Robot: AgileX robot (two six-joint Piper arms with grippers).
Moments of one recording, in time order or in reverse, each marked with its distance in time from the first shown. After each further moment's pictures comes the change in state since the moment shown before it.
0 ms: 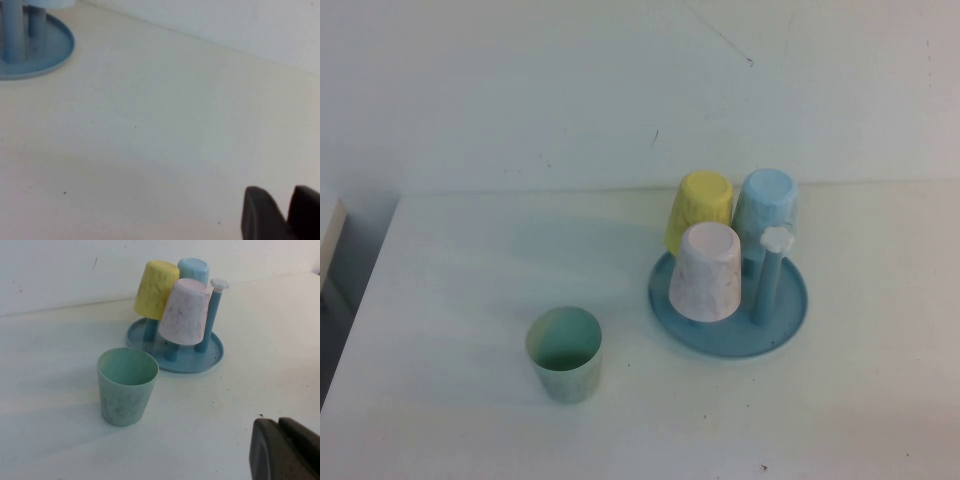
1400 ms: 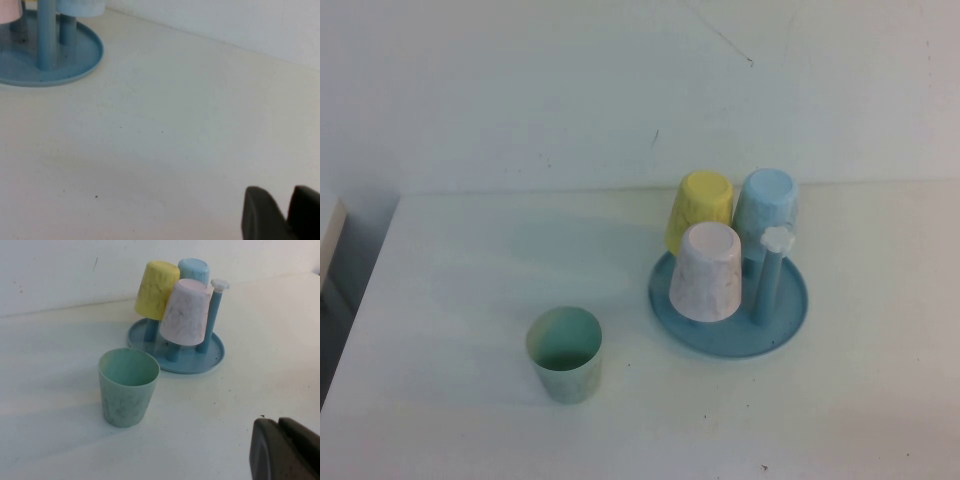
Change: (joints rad) right arm 0.078 0.000 0.000 -0.007 0.006 0.052; left arm 0.000 0.000 0.000 0.000 0.000 0.000
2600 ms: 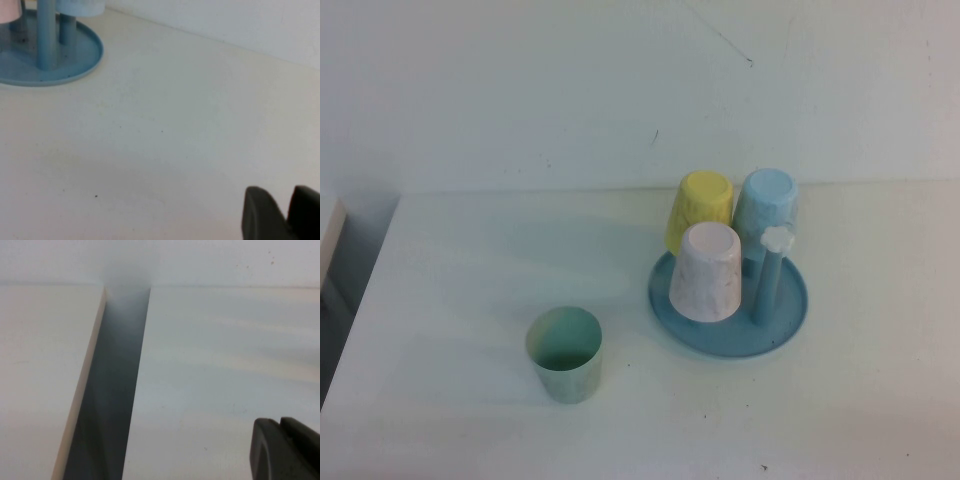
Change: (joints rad) right arm 0.000 0.000 0.000 0.000 0.002 0.000; left arm 0.635 -0.023 0.338 0.061 -0.296 0.113
